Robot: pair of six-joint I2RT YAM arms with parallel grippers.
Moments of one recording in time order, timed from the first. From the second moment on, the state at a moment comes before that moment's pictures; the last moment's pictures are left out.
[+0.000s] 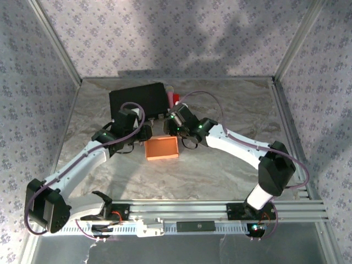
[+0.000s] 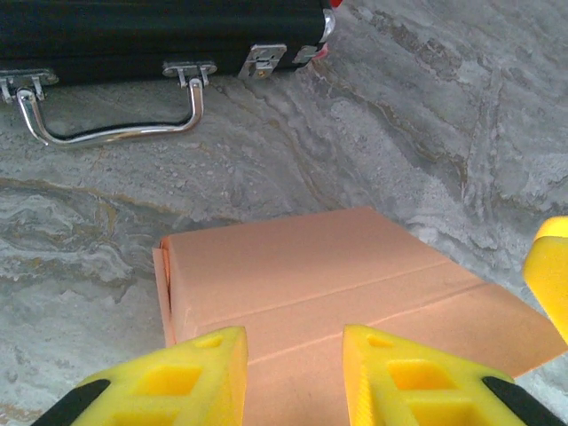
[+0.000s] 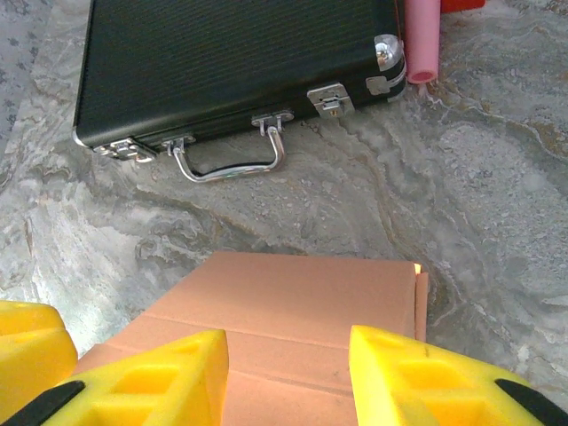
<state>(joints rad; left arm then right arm) -0.54 1.18 0.91 -0.52 0.04 -0.61 0.86 1.62 1.30 -0.44 0.14 0.72</state>
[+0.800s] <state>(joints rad) -0.53 1.15 0.70 -0.42 0.07 -0.62 0.91 1.65 1.24 -0.42 0.13 0.72</state>
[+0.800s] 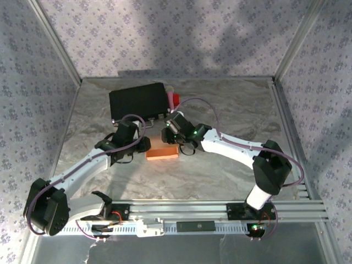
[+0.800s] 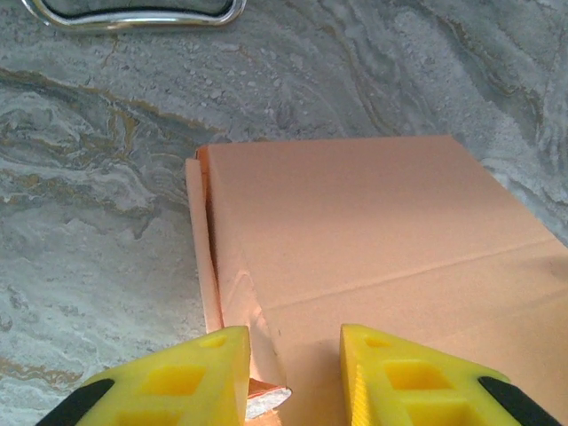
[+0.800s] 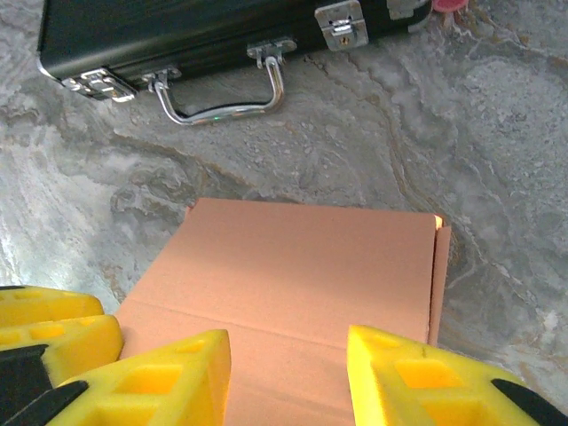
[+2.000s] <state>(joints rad) -0.48 1.14 0.62 -0.35 0.10 -0.57 0.88 1.69 1.09 -0.35 0.13 0.72</state>
